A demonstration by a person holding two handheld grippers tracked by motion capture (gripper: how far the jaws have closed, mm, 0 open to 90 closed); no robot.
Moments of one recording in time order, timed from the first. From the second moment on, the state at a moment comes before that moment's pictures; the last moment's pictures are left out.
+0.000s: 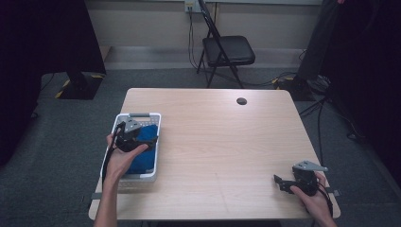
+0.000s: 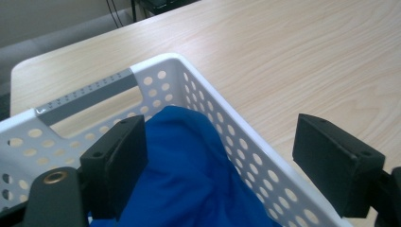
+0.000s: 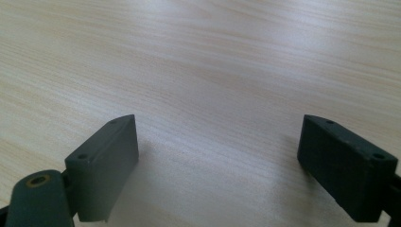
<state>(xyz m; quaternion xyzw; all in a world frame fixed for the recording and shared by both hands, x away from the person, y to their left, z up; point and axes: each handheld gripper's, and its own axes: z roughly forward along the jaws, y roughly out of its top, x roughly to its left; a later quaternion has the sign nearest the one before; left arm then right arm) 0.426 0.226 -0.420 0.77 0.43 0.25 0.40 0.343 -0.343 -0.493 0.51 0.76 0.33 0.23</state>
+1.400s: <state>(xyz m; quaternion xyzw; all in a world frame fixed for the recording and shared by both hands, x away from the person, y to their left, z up) 0.373 0.173 -0.391 0.79 0.37 0.24 0.42 0.342 -0.343 -0.493 0.51 0.76 0.33 0.23</state>
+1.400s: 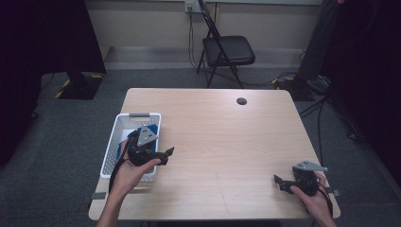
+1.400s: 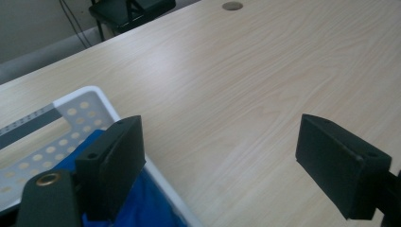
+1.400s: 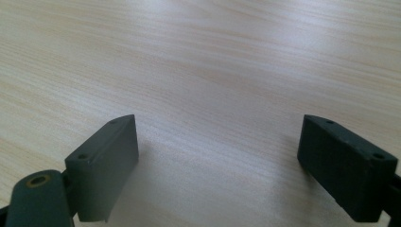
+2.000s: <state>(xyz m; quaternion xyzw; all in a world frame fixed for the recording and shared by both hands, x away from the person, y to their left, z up) 0.357 0.147 -0.399 0.79 0.36 0.23 0.43 0.342 -0.343 -0.493 0.51 0.76 0.33 0.23</state>
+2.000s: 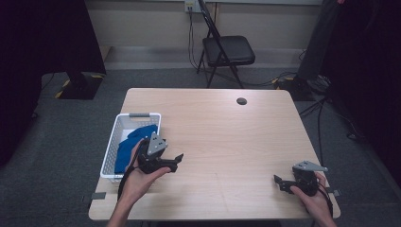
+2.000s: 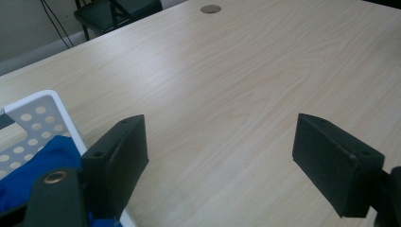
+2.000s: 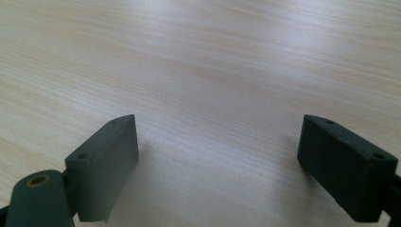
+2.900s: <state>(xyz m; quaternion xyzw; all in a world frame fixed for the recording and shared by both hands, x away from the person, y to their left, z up) 0.329 0.113 -0.428 0.84 0.31 0.21 0.40 0.342 -0.343 -0.493 0.51 0.76 0.32 0.23</state>
